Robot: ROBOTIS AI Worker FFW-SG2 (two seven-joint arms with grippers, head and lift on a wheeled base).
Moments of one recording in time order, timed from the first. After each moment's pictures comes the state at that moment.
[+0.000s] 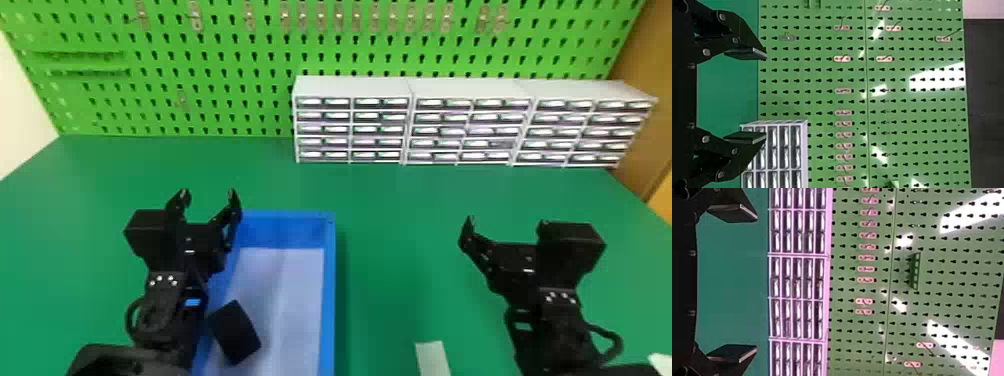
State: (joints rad) left arm 0.13 0.03 -0.05 -1.83 -0.02 -0.02 0.09; right arm 0.17 -0.09 0.08 -1.92 -0.03 0.13 -0.22
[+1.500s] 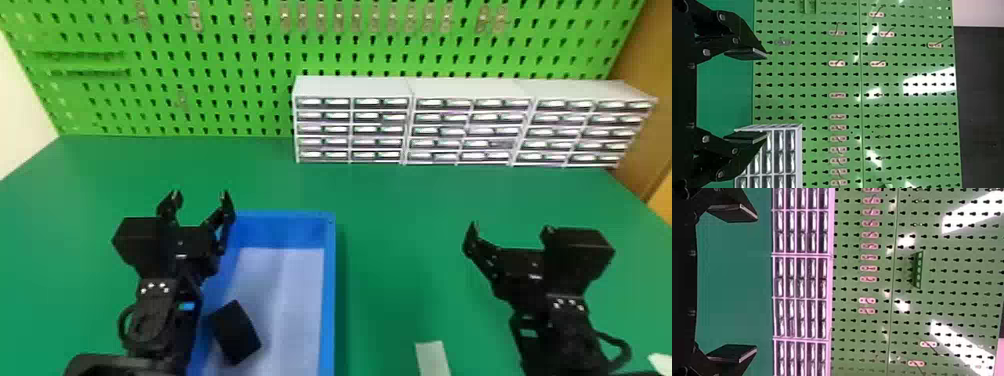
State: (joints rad) left arm 0.16 0.03 -0.03 -1.83 -0.02 -0.07 0.09; right arm 0.19 -0.11 0.07 -1.93 -0.07 0.13 -0.22
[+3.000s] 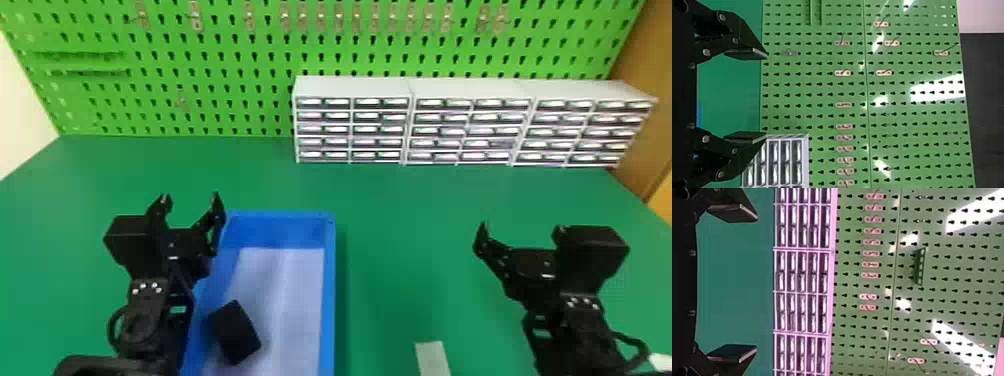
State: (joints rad) left arm 0.18 0.03 -0.02 -1.88 -0.03 0.00 0.12; right arm 0.20 -0.14 0.05 -1.96 -0.08 0.17 -0.22
